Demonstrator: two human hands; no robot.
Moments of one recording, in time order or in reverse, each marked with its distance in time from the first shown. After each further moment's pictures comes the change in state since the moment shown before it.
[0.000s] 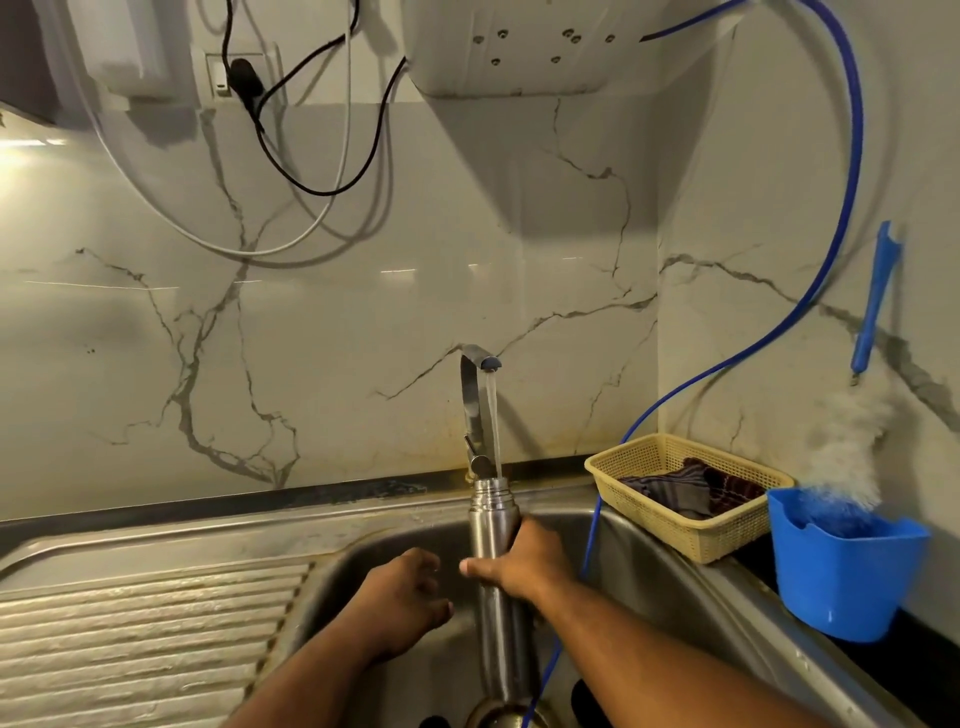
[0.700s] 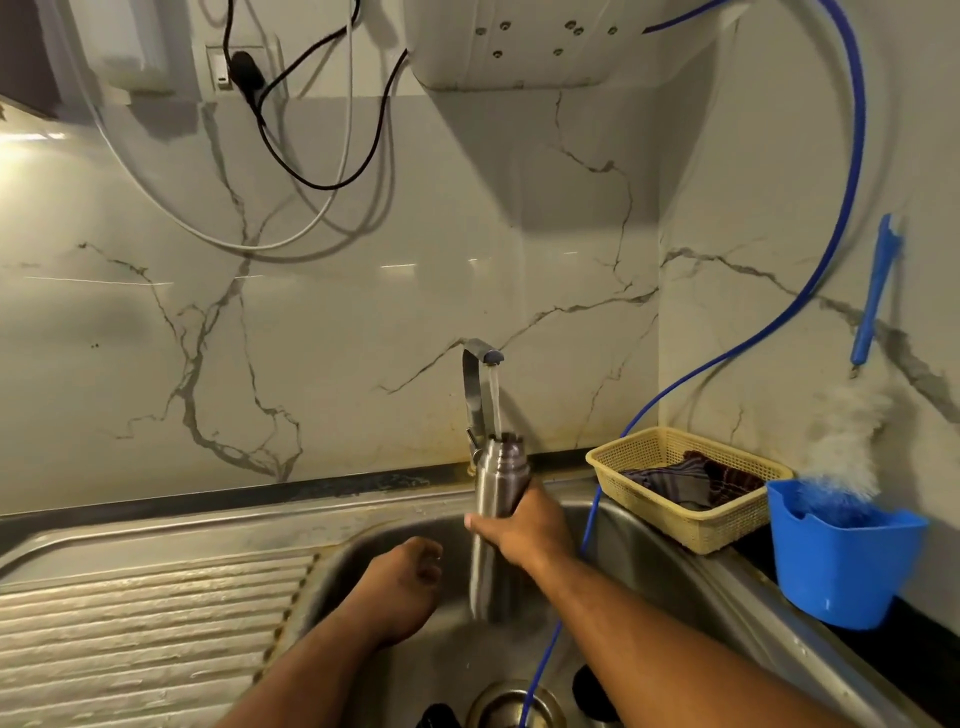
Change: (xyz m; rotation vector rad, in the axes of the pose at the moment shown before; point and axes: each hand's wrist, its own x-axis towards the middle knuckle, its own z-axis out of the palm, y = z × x) left_hand 0.002 -0.003 -0.003 0.069 0.029 0.033; right_hand -0.001 -0.011 -0.006 0.074 0.095 -0.015
